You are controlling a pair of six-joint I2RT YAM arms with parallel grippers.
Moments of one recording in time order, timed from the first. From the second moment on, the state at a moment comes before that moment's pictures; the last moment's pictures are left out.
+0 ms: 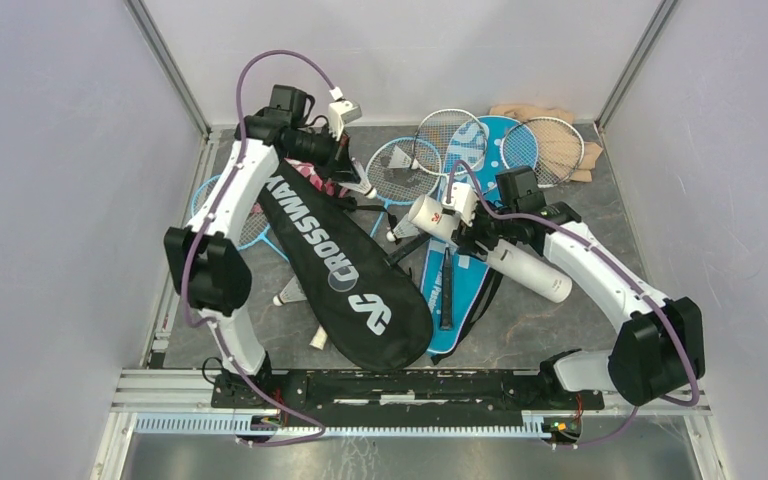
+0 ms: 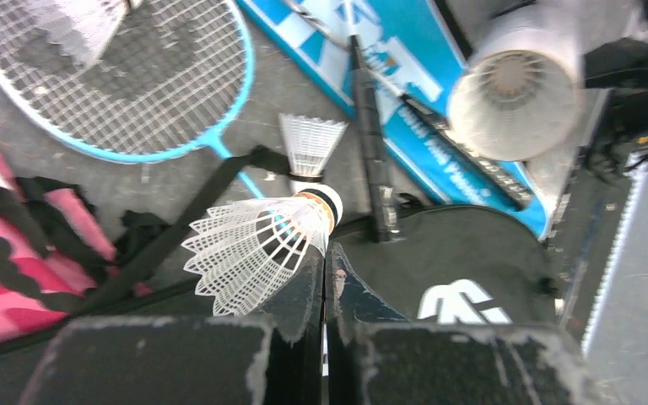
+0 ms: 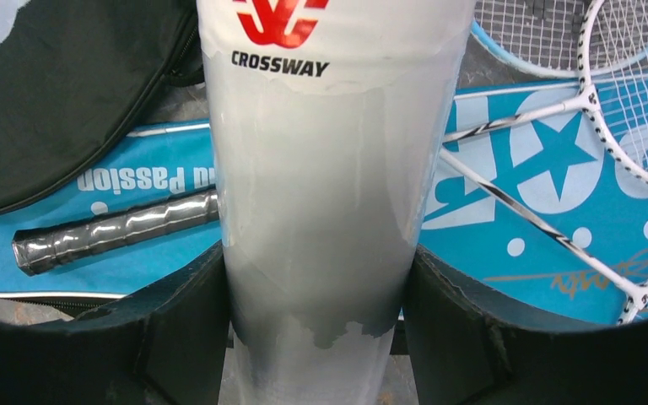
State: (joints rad) left arm -0.24 1.89 1.89 -0.97 0.79 0.46; right arm 0.36 1.33 1.03 -0.56 -0.47 -0.77
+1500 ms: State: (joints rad) left arm -0.49 1.54 1.25 -0.23 1.09 -0.18; right arm 0.41 1.36 1.07 -0.60 -0.65 -0.79
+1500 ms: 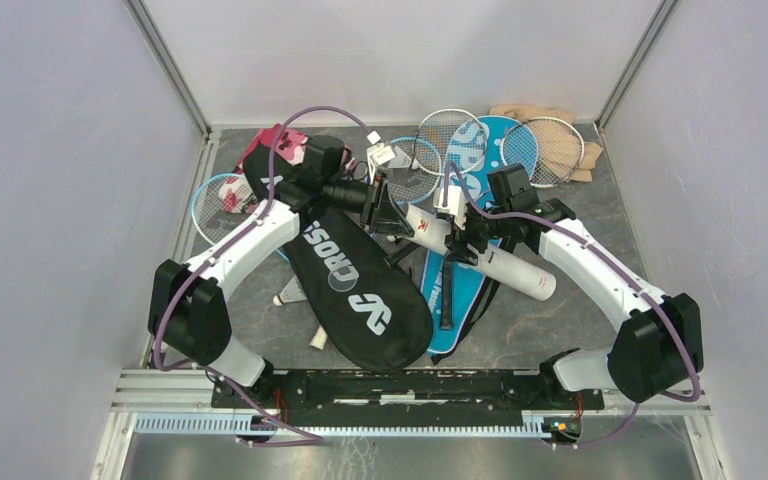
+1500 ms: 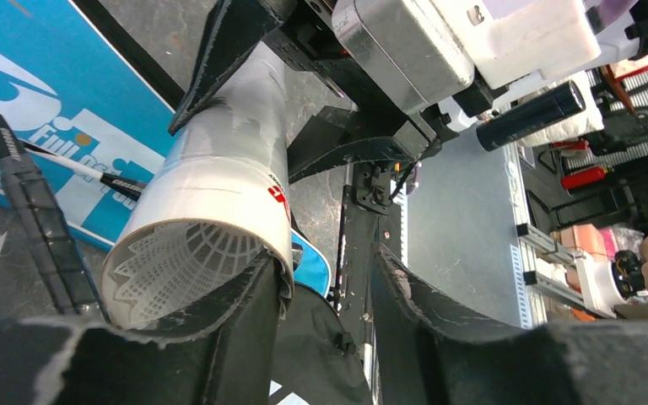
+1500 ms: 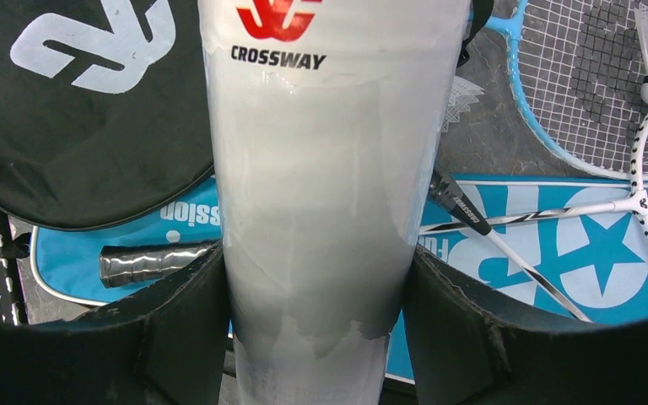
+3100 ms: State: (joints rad) left arm -0.32 1.24 1.16 -1.15 0.36 0.91; right arm 0.35 1.30 0.95 -0.50 -0.44 -0.72
